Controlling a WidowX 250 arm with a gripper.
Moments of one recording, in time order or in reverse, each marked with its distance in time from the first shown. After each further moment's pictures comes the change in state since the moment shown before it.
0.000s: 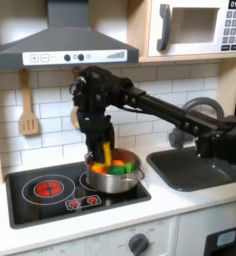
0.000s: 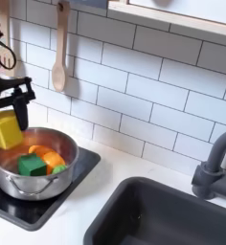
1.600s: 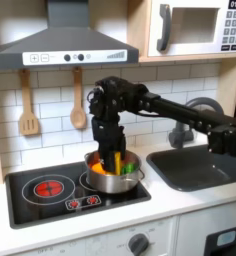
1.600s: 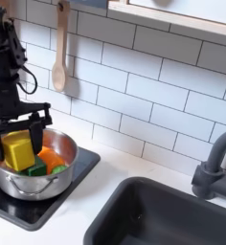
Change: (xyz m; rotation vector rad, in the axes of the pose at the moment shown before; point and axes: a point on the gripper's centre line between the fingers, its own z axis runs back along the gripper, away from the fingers) arm -0.016 -0.006 -0.027 0.083 -0.028 -0.052
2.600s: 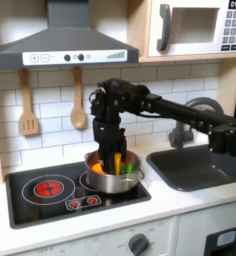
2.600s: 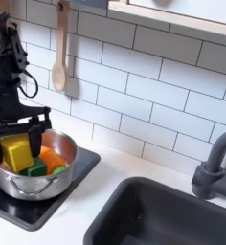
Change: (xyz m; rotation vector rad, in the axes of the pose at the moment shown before) arm -0.001 0.000 -0.006 0.026 -0.003 -0.038
